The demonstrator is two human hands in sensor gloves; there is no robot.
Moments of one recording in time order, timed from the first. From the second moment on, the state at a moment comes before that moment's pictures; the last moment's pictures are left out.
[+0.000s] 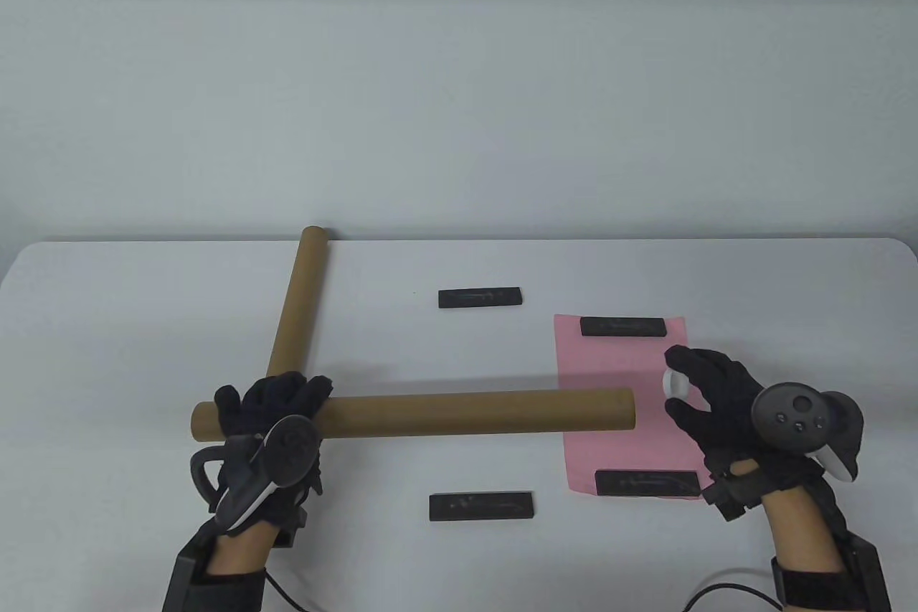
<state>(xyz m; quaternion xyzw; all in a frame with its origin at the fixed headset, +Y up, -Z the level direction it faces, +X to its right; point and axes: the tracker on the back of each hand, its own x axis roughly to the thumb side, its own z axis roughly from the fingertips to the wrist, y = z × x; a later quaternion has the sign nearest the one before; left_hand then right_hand) -0.233 -0.666 -0.315 0.14 0.00 0.06 0.99 0.303 -0.628 -0.327 0.18 -0.15 0.93 0.30</state>
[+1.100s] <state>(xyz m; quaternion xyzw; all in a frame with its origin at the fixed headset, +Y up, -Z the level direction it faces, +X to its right) -0.233 -0.665 -0.316 0.13 -0.02 0.07 0.99 0.286 -0.644 -0.299 0.25 -0.15 0.81 0.50</state>
